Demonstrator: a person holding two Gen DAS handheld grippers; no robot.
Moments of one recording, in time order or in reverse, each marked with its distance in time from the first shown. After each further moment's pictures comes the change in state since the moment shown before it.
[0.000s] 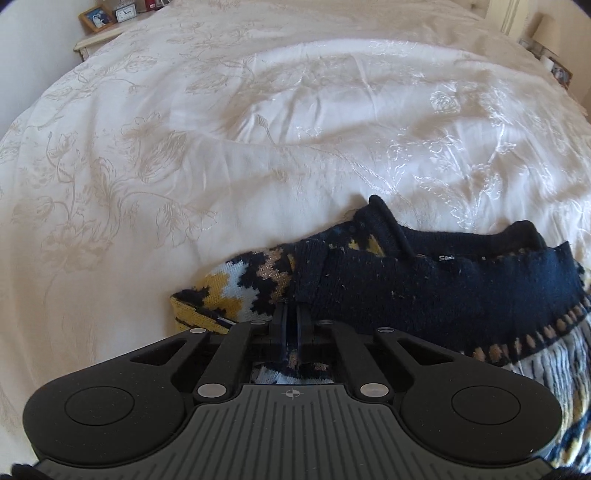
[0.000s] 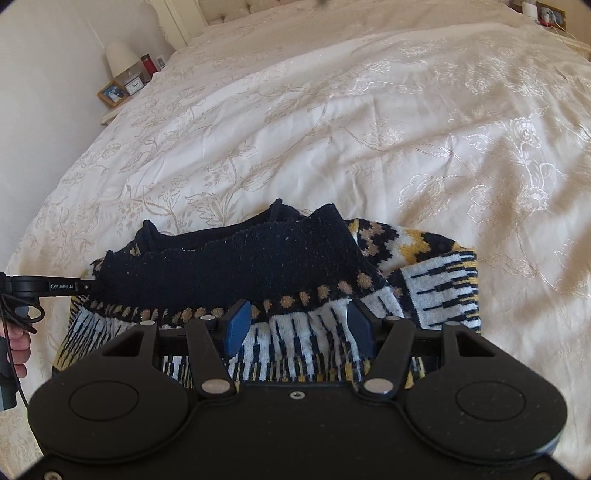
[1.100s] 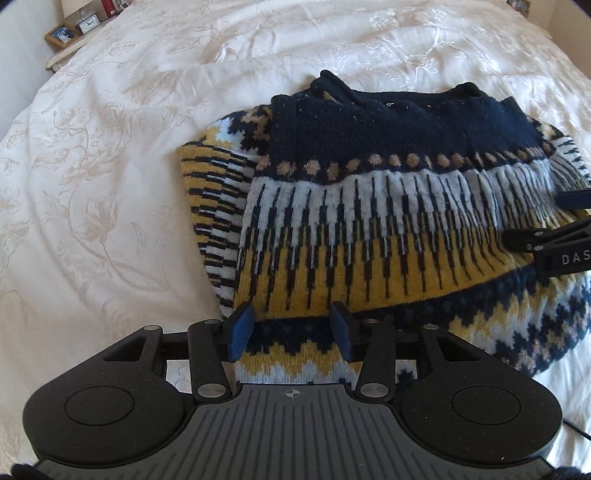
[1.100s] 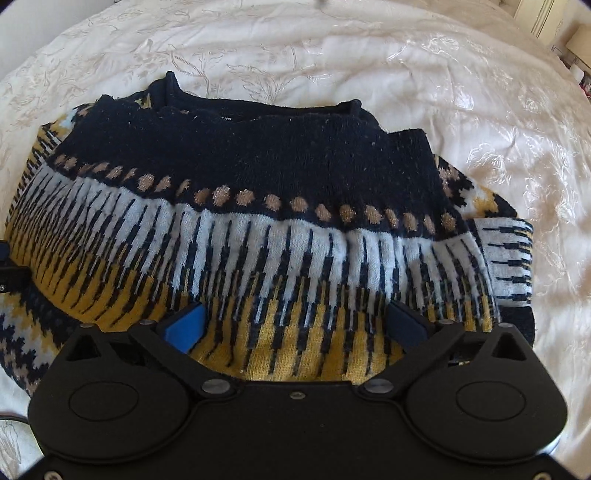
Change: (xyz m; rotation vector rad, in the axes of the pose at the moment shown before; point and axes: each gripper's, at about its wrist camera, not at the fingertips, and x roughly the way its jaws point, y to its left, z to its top) left arm -0.045 -0.007 -0.083 0.178 0.072 0.014; right arm 0.050 0.076 -0.052 -0.299 0.182 -0.214
